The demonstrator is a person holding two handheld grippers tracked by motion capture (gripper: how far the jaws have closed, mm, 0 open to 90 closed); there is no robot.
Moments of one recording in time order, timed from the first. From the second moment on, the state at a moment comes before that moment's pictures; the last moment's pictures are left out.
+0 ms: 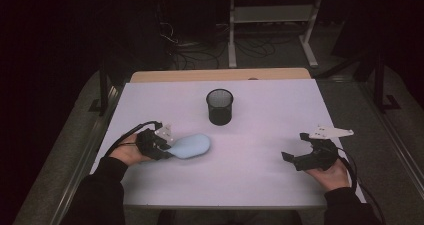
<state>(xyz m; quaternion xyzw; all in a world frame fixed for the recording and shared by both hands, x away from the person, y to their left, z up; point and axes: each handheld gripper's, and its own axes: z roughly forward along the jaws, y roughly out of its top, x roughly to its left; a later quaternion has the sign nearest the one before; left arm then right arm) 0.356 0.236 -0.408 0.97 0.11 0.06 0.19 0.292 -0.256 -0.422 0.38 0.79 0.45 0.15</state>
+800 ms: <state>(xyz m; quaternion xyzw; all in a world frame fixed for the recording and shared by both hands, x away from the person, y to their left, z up) 0.353 0.241 -0.377 0.96 0.11 0.09 0.22 0.292 -0.256 -0.422 0.38 0.79 0.45 0.15</state>
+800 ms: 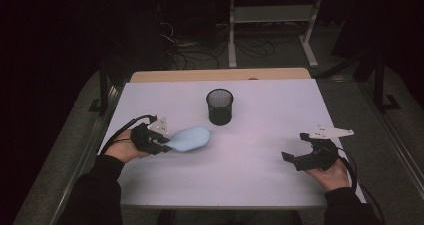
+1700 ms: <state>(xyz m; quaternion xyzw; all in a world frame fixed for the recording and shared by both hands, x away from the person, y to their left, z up) 0.353 0.228 -0.331 0.95 0.09 0.12 0.26 0.292 -0.256 -0.421 0.38 0.79 0.45 0.15</state>
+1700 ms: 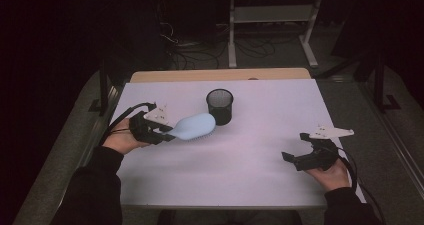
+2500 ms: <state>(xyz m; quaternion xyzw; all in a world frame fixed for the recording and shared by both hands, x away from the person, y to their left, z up) 0.349 0.199 -0.301 0.95 0.05 0.13 0.28 0.291 -0.257 -0.420 0.38 0.79 0.45 0.15</state>
